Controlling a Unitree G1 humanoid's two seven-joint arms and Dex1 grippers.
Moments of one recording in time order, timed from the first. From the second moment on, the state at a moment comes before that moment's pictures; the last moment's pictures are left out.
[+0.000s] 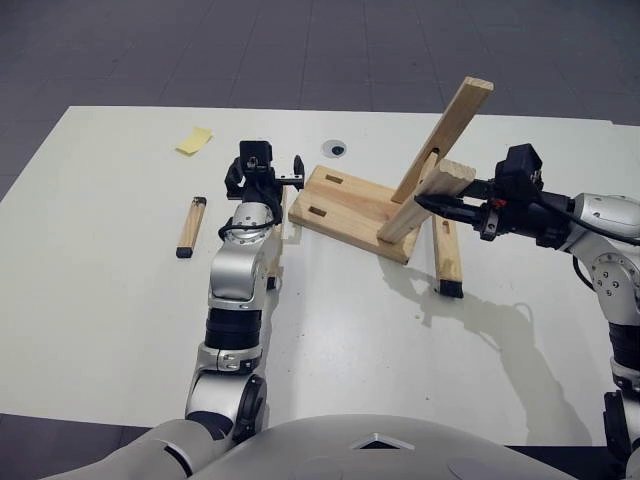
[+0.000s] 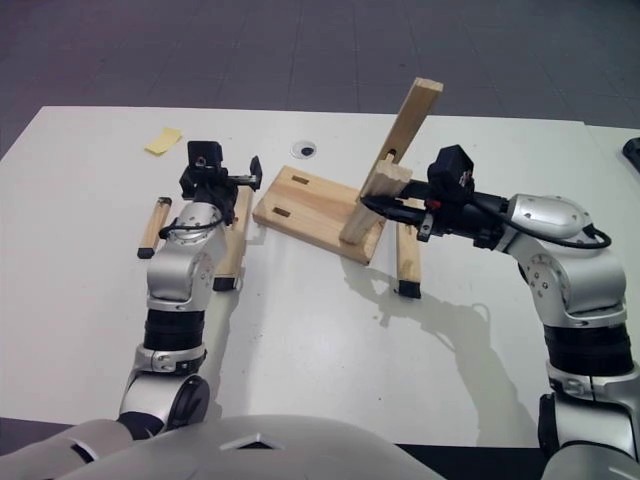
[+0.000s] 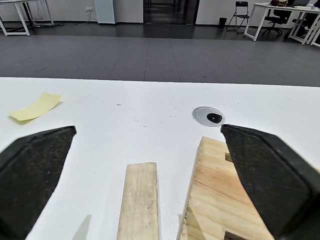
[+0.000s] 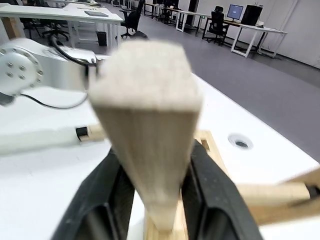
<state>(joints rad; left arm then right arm) -0.40 -0.06 -0.02 -0.07 0.00 0.60 0.09 -0.25 -0.81 -0.06 -0.21 0.59 0.45 0.99</state>
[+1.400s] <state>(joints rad) -0.42 -0.11 0.13 -0.06 0.00 0.51 0.23 -0.19 -0.47 -0.01 -0.43 0.69 0.52 0.51</state>
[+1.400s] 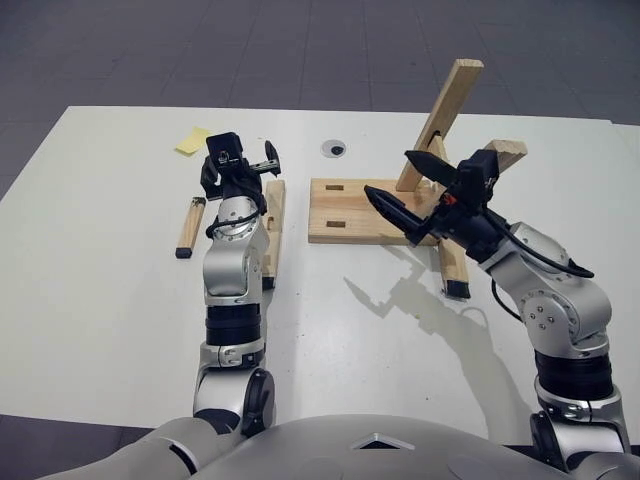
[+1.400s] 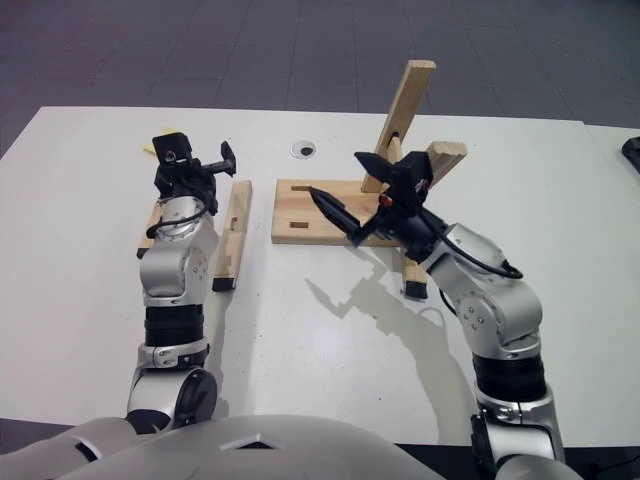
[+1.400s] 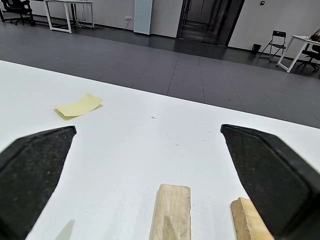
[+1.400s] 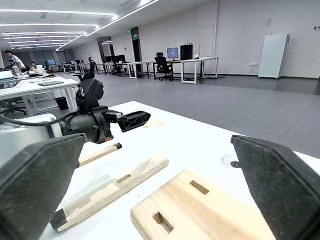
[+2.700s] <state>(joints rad) -0.46 -0.11 0.12 0.02 0.00 0.48 0.23 -0.66 -0.30 0.44 0.02 0.37 1.17 0.53</state>
